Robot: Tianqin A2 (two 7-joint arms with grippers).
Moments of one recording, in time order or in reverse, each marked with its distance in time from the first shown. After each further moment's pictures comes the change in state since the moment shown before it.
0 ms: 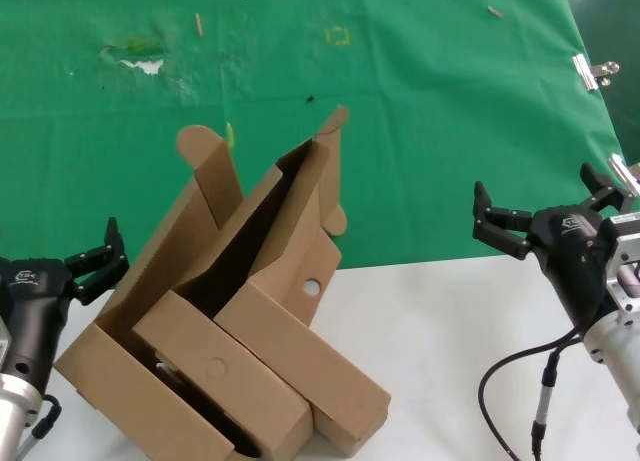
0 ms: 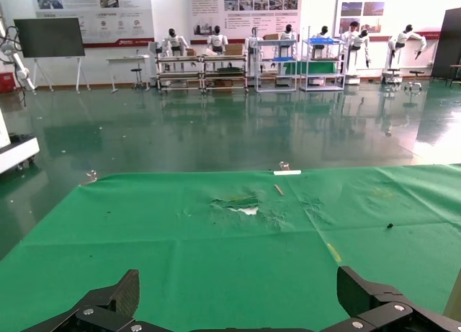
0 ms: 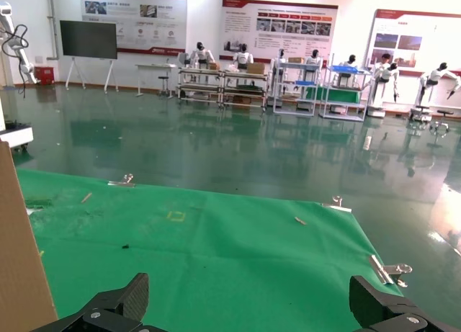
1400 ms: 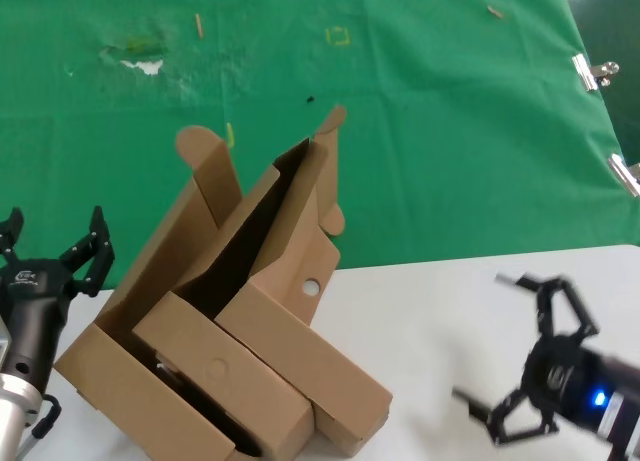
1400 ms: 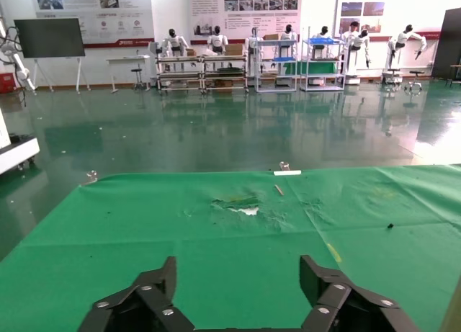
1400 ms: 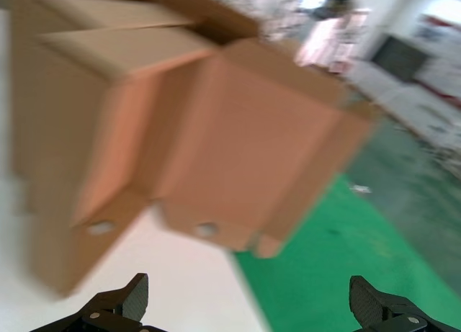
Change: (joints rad) left arm 0.000 0.000 0.000 0.000 0.000 0.000 0.000; right arm -0.235 0.261 0.228 0.043 0.128 -0.774 -0.657
